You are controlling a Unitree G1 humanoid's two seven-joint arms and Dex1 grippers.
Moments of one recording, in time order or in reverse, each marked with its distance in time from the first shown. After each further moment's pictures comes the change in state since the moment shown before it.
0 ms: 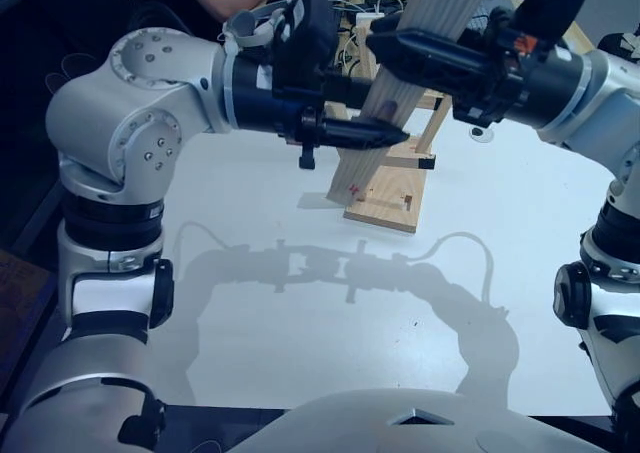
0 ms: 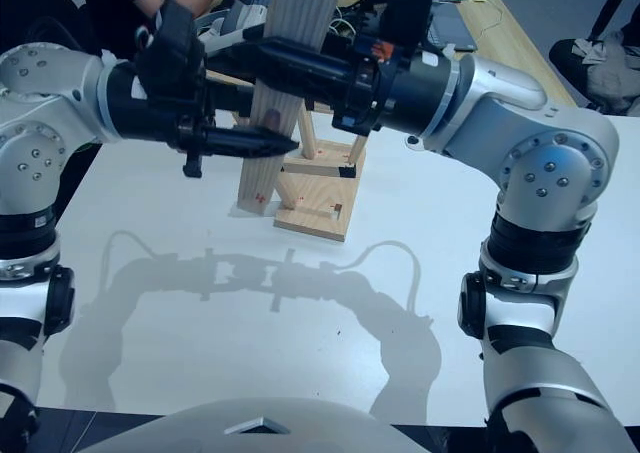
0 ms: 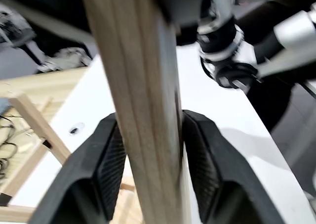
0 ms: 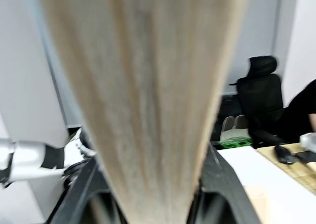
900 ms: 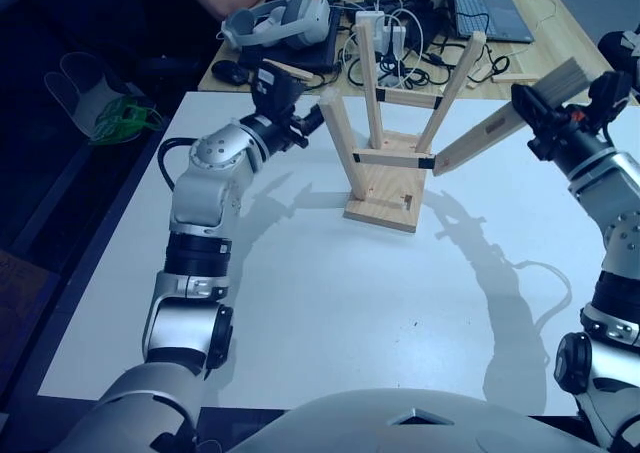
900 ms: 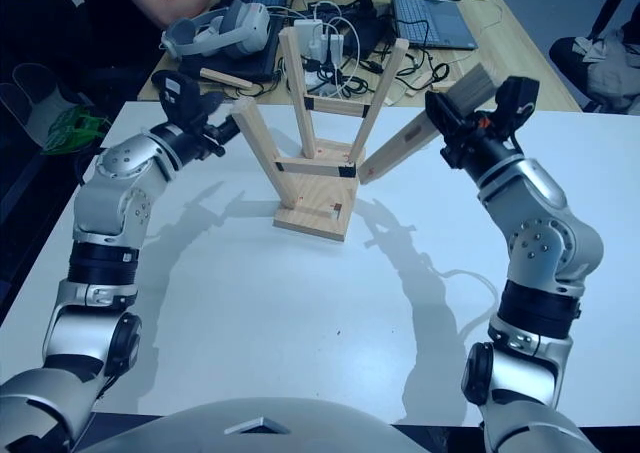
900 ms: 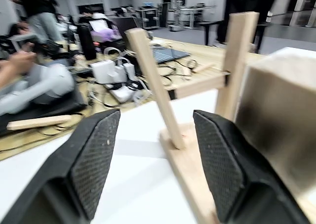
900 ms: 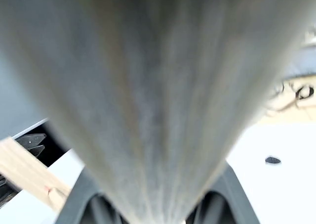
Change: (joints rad) left arm 0.308 -0.249 0.047 0.301 0.389 -0.351 0.513; right arm 0.446 0.016 -0.214 0.177 -0.302 -0.230 -0.282
